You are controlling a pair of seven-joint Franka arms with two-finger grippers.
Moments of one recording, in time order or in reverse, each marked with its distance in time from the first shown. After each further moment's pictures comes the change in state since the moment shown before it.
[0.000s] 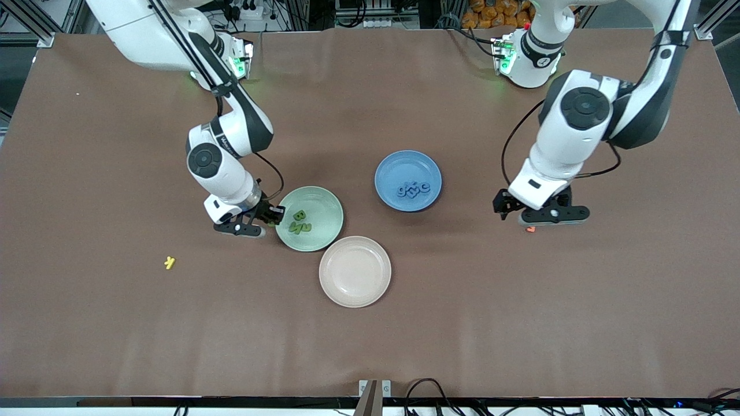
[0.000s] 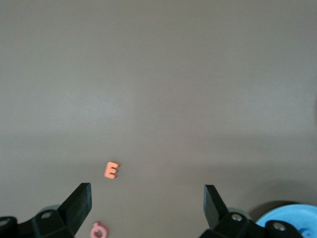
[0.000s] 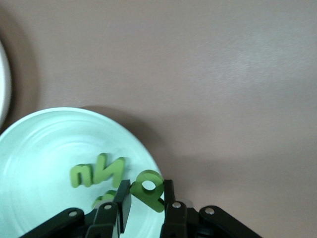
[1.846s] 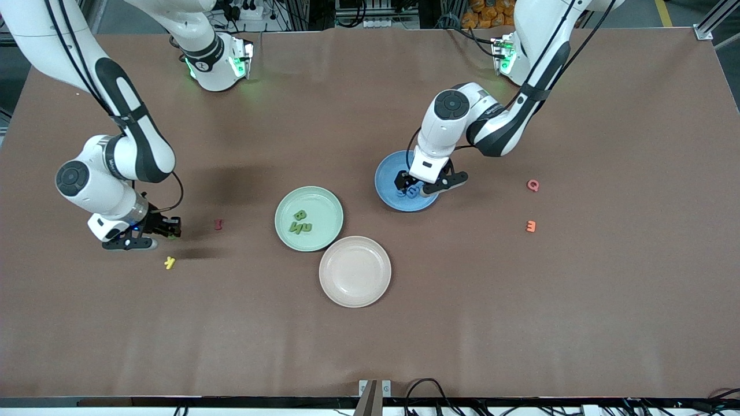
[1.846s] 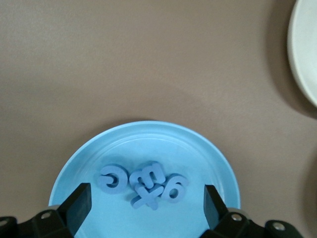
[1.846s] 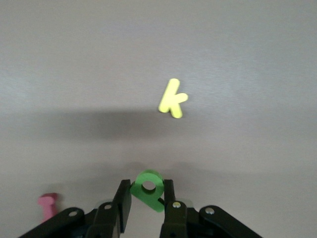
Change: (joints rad) left arm -0.320 0.250 -0.056 -0.174 0.045 0.419 -0.827; right arm -0.379 -0.011 -0.108 -0.047 0.000 0.007 -0.659
